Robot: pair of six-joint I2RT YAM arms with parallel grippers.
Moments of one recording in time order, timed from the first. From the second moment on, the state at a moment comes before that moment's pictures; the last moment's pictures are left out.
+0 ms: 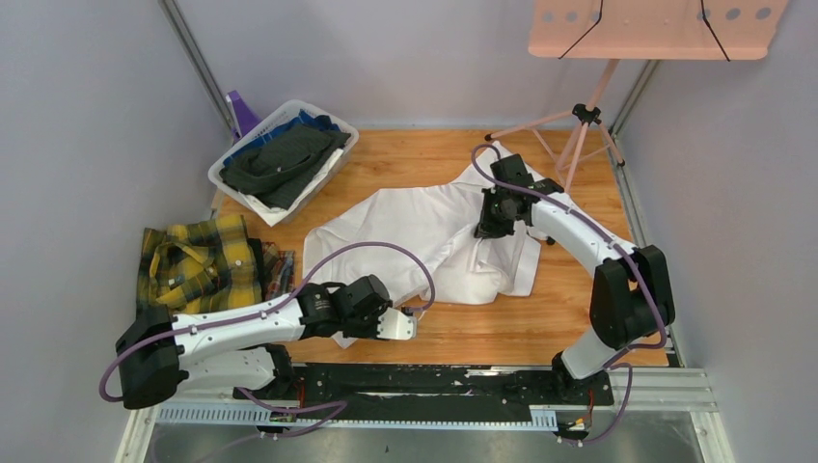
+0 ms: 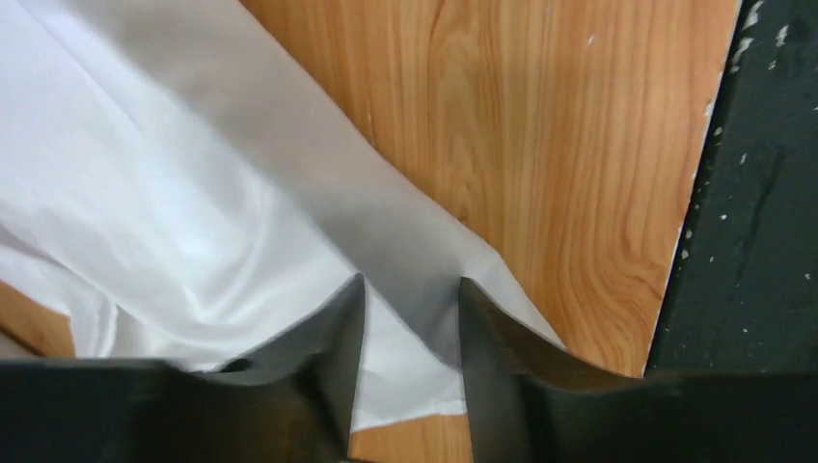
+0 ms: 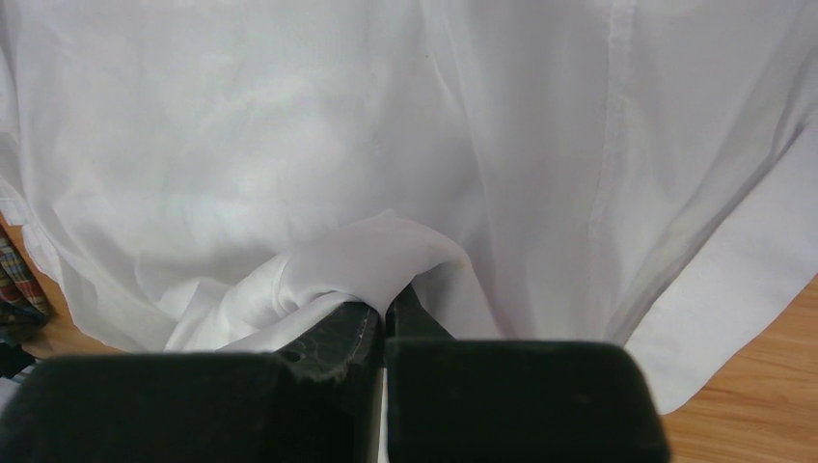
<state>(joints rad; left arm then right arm) -1.11 1.08 0.61 -0.59 -0.04 0.61 0.38 1.61 1.22 -0.67 -0.11 0.52</state>
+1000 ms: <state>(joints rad) -0.84 0.97 0.74 -1.05 -0.11 1.14 0.38 1.19 1.03 -0.89 -0.30 0.50</state>
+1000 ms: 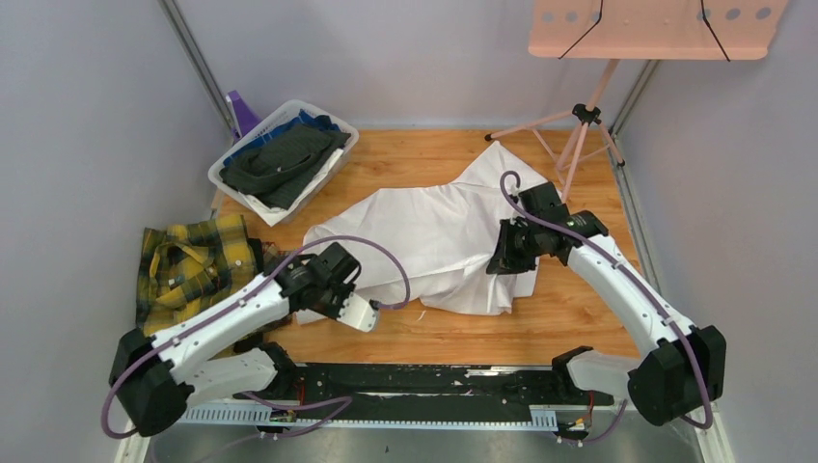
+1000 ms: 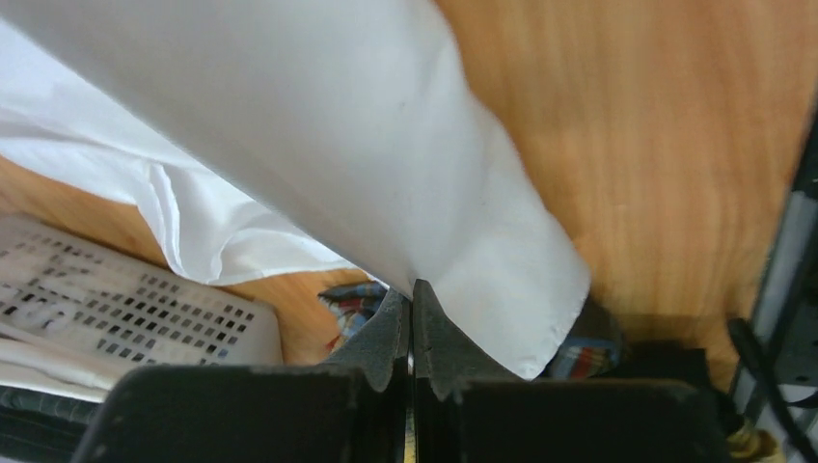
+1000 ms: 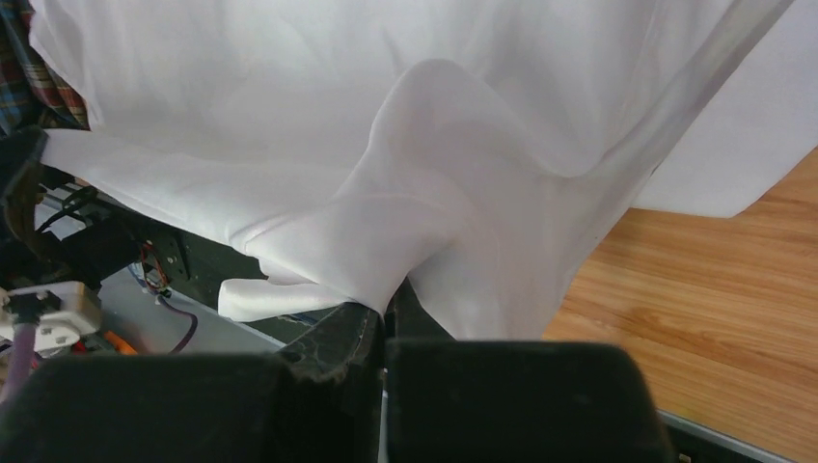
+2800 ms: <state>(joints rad) -0.30 0.97 0.56 -0.73 0.01 1.18 1.02 1.80 1.29 -0.90 0.32 1.01</state>
